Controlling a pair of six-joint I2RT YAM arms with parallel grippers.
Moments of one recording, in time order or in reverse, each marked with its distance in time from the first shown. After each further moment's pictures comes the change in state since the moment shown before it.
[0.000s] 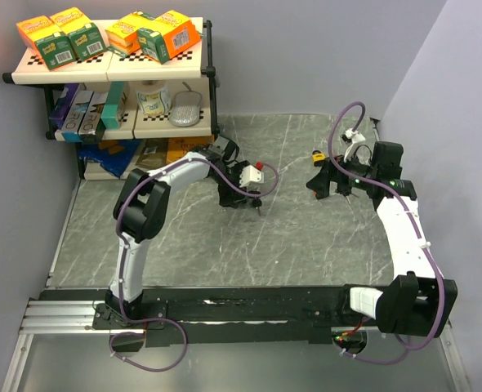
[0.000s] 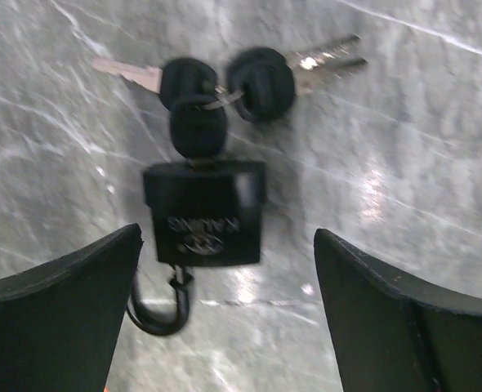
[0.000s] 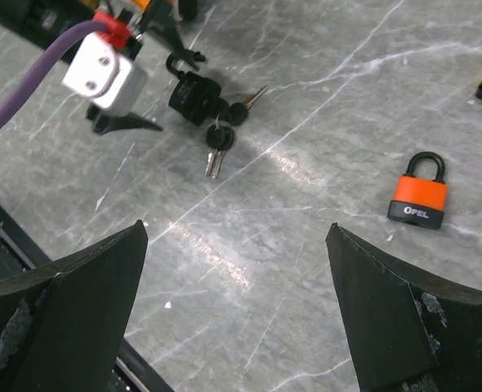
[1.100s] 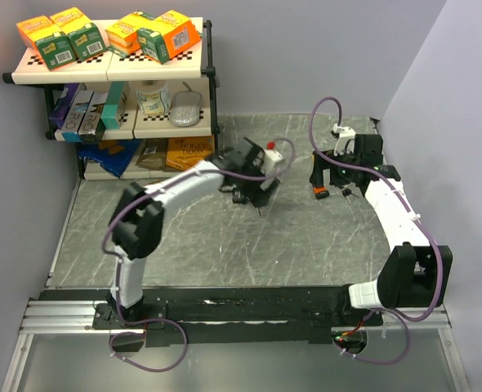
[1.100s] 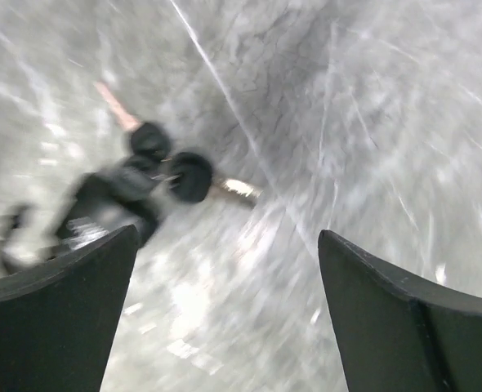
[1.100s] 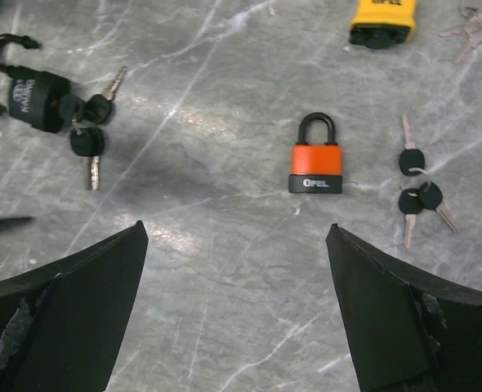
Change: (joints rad) left arm -0.230 -0.106 0.000 0.130 -0.370 -0.932; right arm 0.103 0.177 0.076 0.005 0.437 0.012
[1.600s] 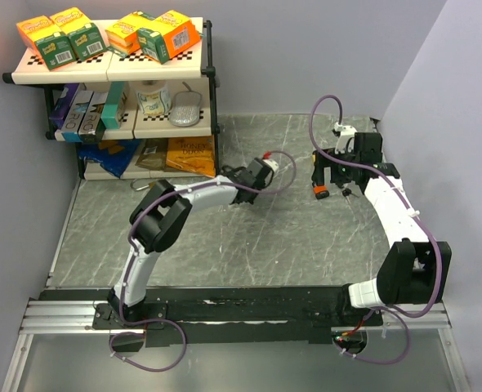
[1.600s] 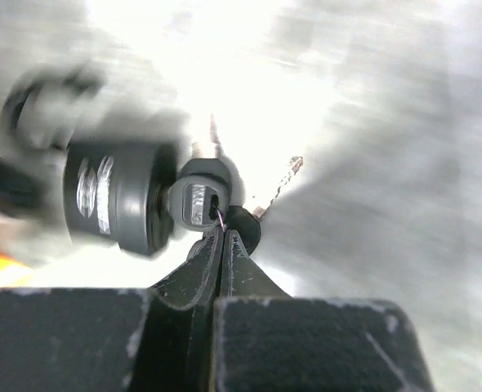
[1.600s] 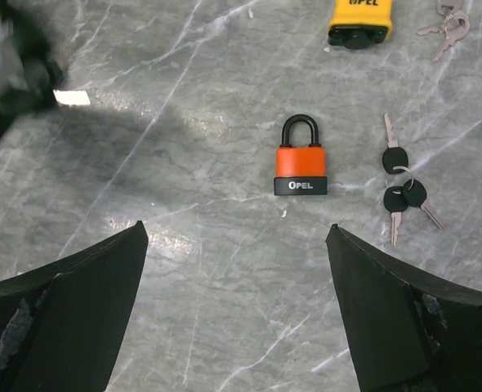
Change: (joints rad) left arm 0.013 0.139 -0.081 0.256 -0.483 -0.009; right arm 0.005 0.021 0.021 0.001 0.040 0.008
